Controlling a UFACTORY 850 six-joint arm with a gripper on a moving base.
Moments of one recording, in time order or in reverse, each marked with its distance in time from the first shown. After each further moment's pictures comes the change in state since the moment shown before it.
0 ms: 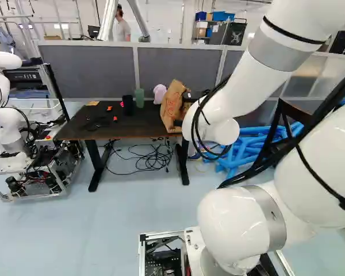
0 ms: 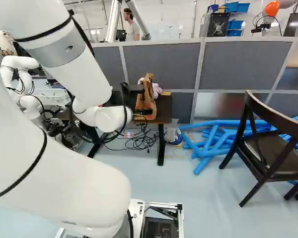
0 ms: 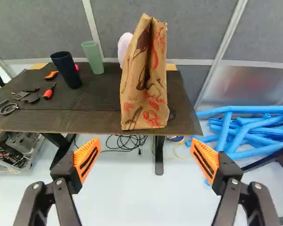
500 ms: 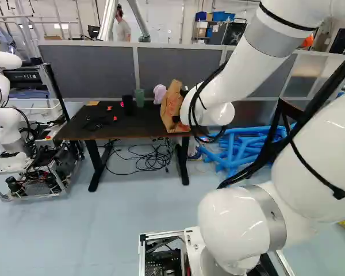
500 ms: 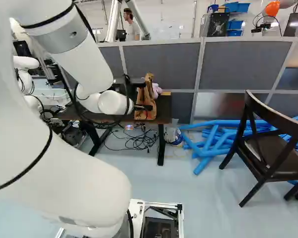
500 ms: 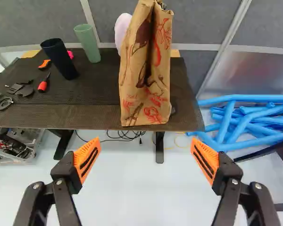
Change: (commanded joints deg) arm 0.2 -2.3 -7.1 0.4 -11.6 0.0
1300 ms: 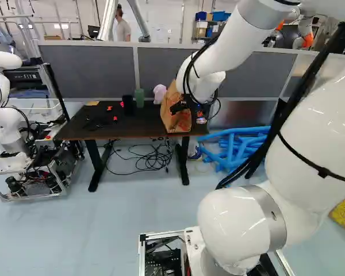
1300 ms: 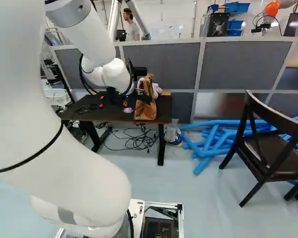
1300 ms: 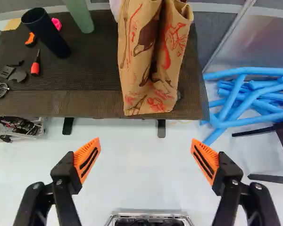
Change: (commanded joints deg) arm 0.5 -5.4 -16.4 0.9 -26.8 0.0
